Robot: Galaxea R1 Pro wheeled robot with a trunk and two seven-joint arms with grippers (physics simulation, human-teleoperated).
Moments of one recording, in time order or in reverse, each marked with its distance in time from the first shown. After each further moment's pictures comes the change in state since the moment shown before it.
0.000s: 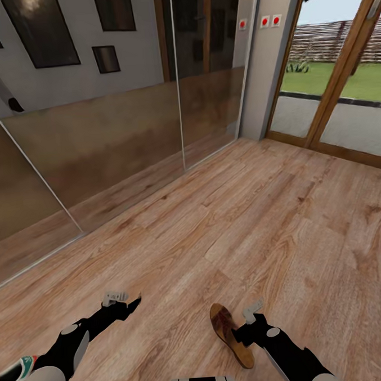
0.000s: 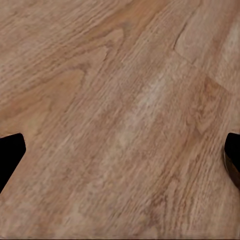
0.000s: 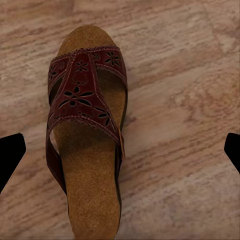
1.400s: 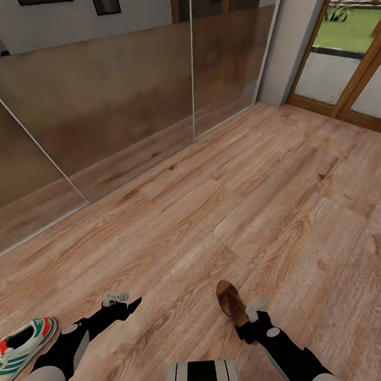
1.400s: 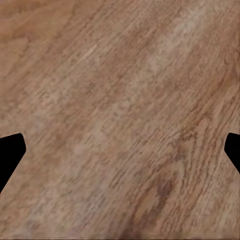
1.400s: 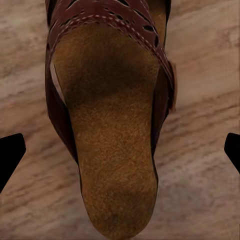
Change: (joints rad) left arm 0.000 0.002 -0.010 0.000 0.000 0.001 0.000; right arm 0.000 -0.001 0.003 0.000 0.000 -0.003 -0.087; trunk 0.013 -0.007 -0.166
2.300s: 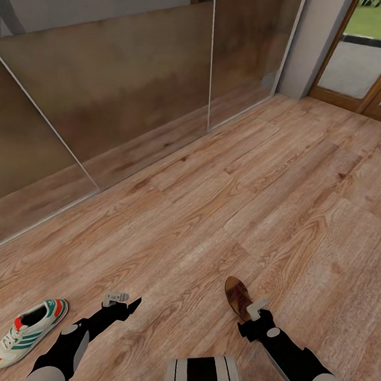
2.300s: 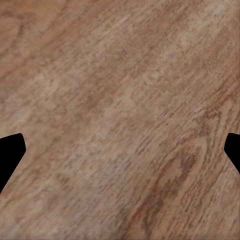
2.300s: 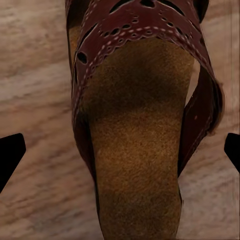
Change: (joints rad) left arm 0.001 0.000 0.000 0.000 0.002 -0.001 0.000; right arm 0.001 0.000 -0.003 -0.001 0.000 -0.008 -0.060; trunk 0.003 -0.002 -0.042
